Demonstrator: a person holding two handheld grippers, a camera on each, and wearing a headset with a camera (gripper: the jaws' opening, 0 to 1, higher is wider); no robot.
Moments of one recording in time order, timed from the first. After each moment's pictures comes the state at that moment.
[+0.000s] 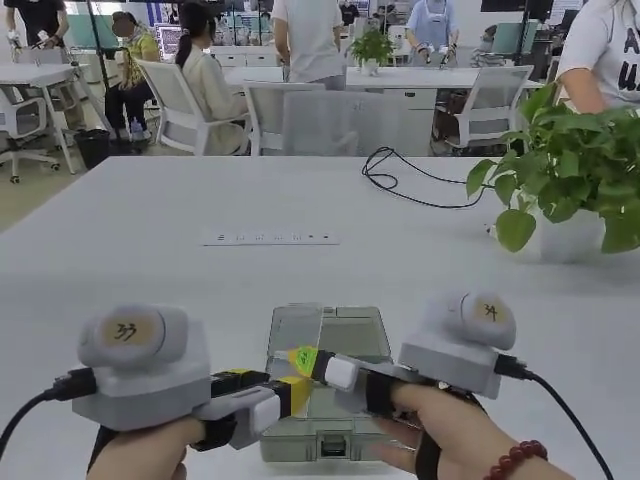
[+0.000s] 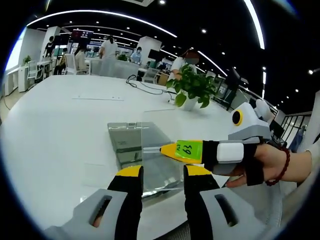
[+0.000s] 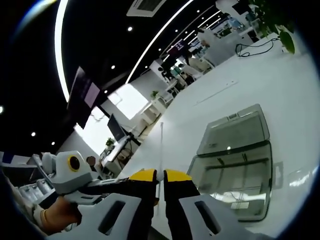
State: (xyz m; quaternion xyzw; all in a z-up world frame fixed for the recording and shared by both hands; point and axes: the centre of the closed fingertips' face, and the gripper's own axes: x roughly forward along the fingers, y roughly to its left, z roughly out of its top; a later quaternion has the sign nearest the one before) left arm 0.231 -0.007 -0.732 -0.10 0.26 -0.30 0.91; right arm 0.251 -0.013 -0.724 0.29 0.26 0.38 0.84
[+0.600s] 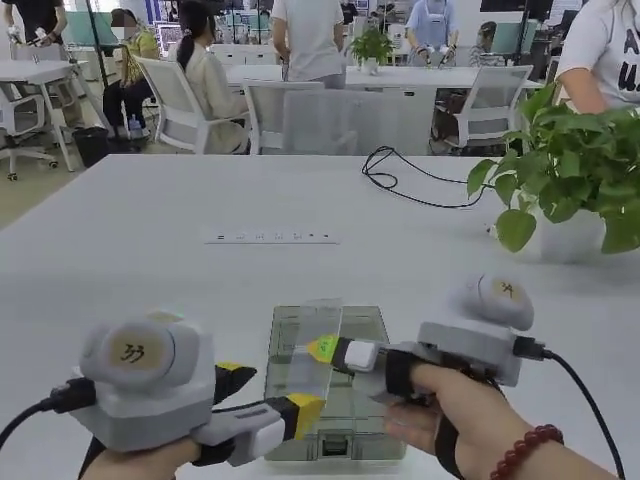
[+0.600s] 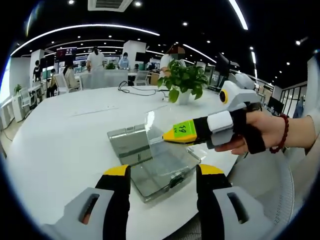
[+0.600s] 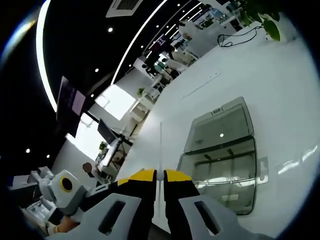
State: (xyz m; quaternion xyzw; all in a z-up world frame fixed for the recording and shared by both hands) left arm 0.219 -0.004 -0.730 0.01 0.23 -0.33 0.92; right arm 0.263 -0.041 -0.726 0.33 0.32 0.32 0.83
